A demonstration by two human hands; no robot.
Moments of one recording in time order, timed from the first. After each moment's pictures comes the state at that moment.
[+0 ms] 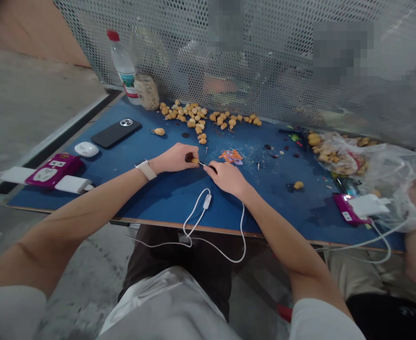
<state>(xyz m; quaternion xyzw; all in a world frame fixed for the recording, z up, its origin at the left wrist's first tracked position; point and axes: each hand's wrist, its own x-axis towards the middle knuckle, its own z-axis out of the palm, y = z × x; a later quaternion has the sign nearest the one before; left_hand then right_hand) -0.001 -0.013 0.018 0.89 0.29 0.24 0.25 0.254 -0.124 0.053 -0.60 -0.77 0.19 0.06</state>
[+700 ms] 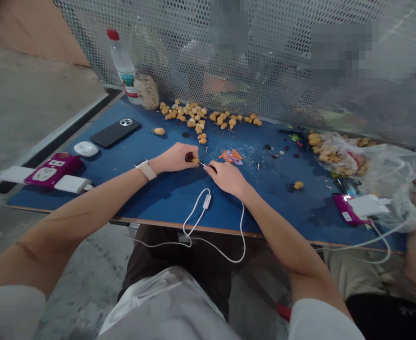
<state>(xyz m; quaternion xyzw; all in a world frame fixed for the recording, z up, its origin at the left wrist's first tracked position) 0.000 -0.015 0.017 0.89 0.29 0.25 0.25 0.255 -0.124 0.053 -0.60 -0.78 0.18 0.05</state>
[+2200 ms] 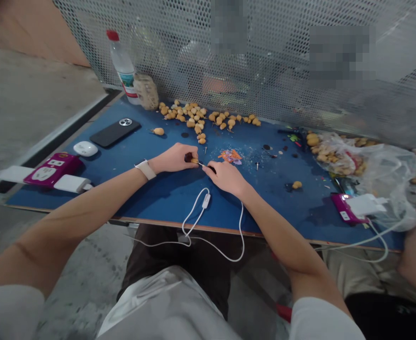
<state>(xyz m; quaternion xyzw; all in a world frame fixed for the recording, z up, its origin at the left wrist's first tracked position) -0.001 -0.013 0.016 0.89 0.28 0.25 0.25 0.258 -0.123 0.051 -0.58 -0.79 0.18 0.06</state>
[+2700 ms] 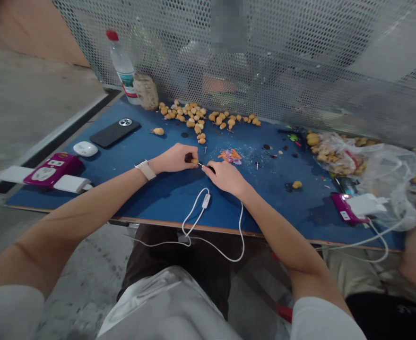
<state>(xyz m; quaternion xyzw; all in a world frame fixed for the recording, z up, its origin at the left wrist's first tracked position) 0.000 -0.013 0.016 0.89 0.28 0.24 0.26 0.257 -0.122 0.049 -0.58 -0.79 0.17 0.06</state>
